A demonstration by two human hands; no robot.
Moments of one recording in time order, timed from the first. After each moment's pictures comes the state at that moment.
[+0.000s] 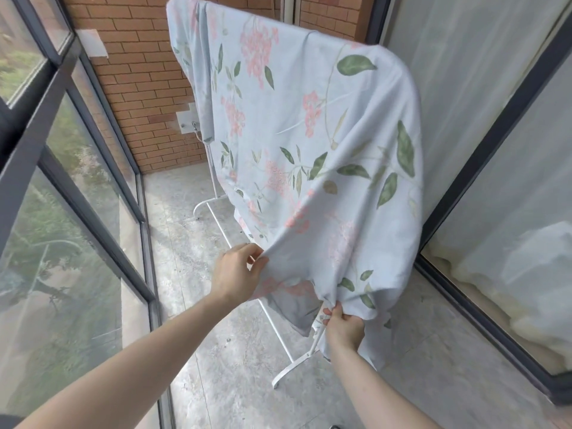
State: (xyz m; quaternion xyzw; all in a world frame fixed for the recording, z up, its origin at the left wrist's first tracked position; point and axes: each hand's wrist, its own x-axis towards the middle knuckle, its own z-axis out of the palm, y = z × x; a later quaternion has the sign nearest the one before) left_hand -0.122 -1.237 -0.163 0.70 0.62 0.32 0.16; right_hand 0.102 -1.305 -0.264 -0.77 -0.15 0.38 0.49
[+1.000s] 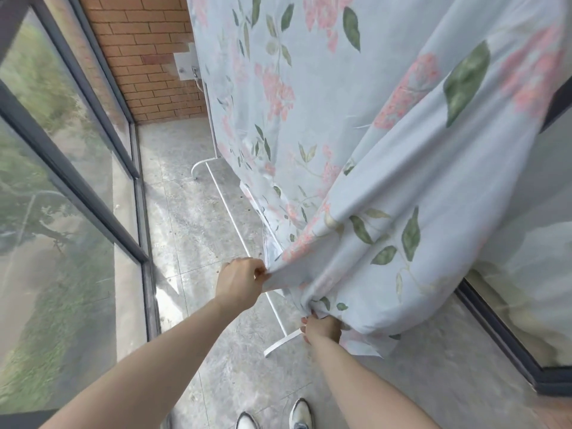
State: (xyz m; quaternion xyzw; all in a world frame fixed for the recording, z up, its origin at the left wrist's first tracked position) left_hand -0.112 -1.203 -0.277 0.69 0.68 0.15 0.21; right_hand 0.085 -1.262 -0.371 -0.83 -0.17 0.47 0.26
